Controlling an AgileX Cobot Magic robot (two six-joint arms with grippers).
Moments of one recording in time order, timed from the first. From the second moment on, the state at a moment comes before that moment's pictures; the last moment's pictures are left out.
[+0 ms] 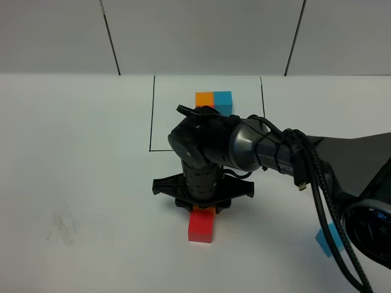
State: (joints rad) left arm -0.05 -0.01 -0.51 0.08 1.08 -0.14; right arm 0.75 2.24 -1.62 -0.12 0.96 0.96
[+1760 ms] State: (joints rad) left arm -0.05 -0.01 -0.51 0.08 1.08 -0.14; right arm 0.75 2.24 -1.62 -0.11 0.95 0.85
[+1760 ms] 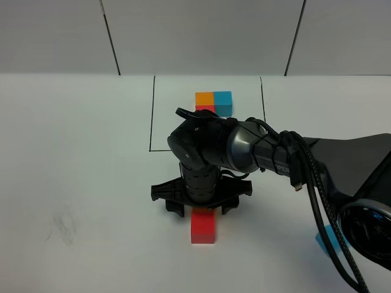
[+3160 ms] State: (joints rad) left arm -0.05 -0.01 -0.51 0.08 1.08 -0.14; right arm 0.30 1.30 -1.35 -0.35 1.22 0.15
